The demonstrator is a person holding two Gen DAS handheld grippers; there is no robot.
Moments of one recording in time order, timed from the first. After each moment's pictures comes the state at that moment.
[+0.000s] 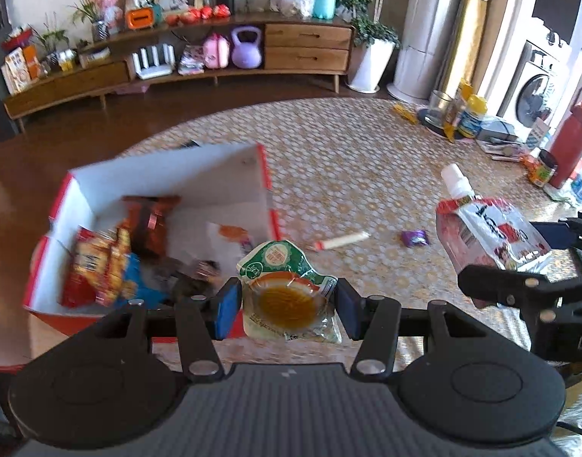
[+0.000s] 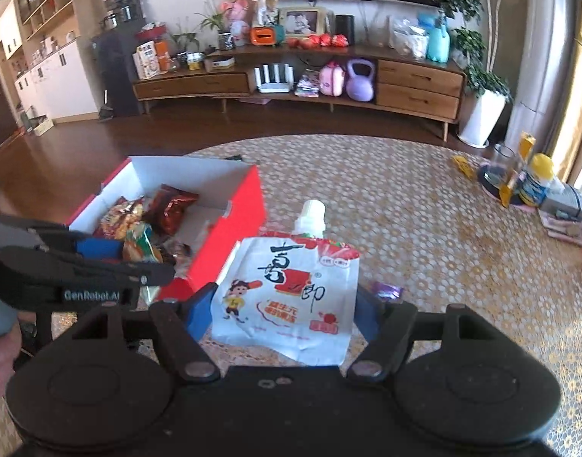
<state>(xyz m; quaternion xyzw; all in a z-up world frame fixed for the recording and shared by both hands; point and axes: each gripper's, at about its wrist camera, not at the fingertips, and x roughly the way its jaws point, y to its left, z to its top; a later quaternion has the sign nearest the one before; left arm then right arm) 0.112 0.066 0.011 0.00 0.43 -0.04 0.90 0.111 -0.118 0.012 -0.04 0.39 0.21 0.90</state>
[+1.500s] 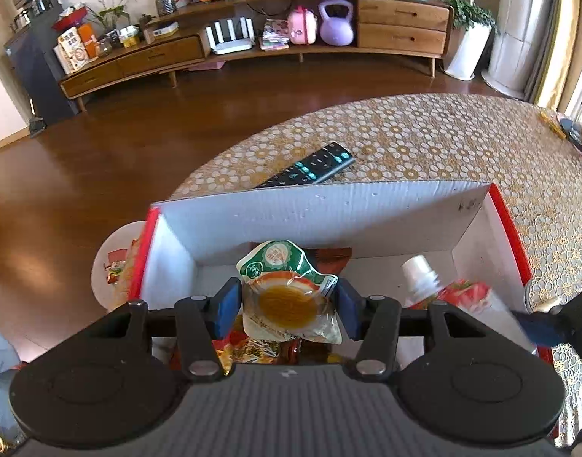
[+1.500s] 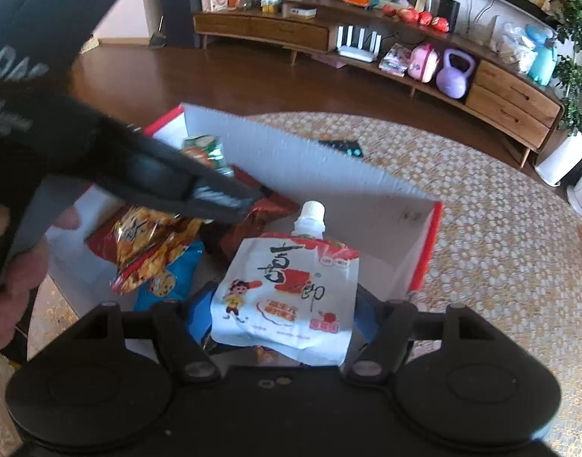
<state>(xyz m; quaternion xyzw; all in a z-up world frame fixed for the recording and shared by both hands) 0.258 0.197 -0.052 0.03 0.47 0.07 0.88 0.215 0.089 -0.069 -0.15 0.43 0.29 0.84</state>
